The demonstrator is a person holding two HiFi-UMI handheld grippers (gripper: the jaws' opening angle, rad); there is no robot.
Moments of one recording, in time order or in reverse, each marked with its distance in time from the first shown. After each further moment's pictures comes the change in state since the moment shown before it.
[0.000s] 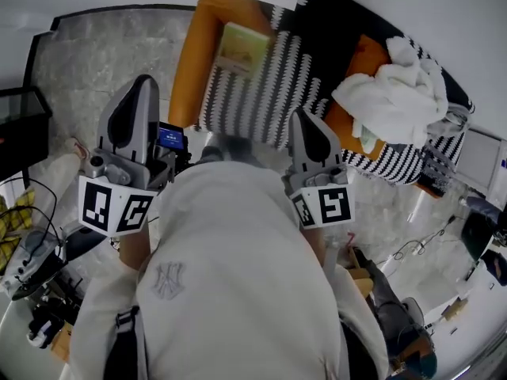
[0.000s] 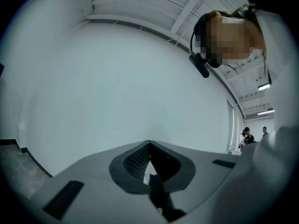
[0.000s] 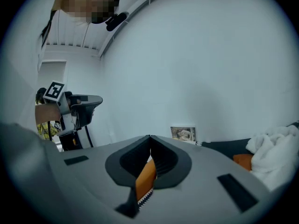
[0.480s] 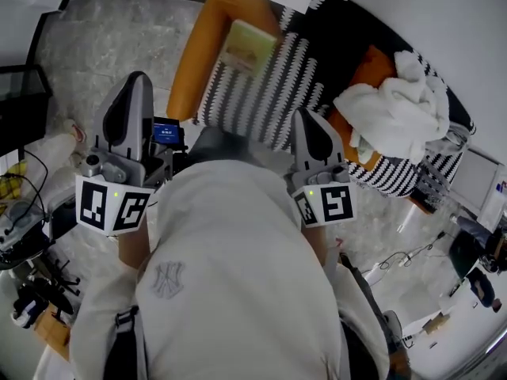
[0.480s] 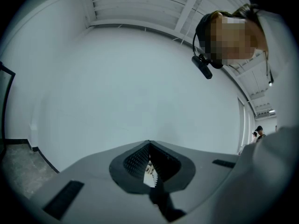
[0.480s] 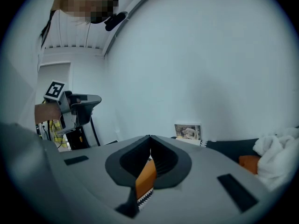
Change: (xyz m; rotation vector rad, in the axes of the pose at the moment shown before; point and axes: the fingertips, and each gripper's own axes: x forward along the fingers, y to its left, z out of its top) left arm 0.002 0.010 0.000 -0.007 -0.011 0.128; right arm 0.018 -0.016 0.001 -0.003 0.041 0.087
